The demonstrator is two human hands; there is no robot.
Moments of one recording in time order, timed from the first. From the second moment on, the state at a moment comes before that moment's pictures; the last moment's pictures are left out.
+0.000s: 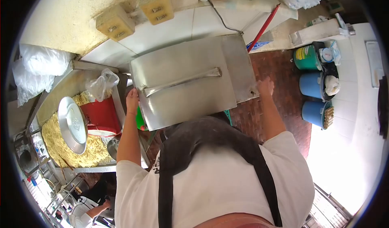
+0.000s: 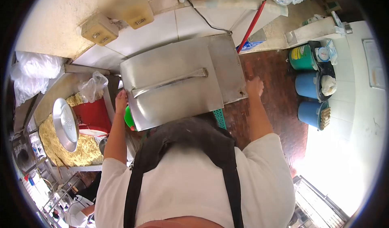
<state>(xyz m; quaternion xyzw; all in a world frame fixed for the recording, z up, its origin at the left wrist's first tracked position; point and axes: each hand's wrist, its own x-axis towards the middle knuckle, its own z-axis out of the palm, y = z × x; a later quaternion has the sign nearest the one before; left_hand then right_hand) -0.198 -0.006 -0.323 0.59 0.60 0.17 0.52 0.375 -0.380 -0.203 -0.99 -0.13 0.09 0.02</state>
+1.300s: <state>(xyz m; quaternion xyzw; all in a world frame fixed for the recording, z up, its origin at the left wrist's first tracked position) -0.107 -0.015 -0.265 0.63 0.73 0.12 0.24 0.415 -0.445 -0.287 -0.94 -0.28 0.19 0.00</state>
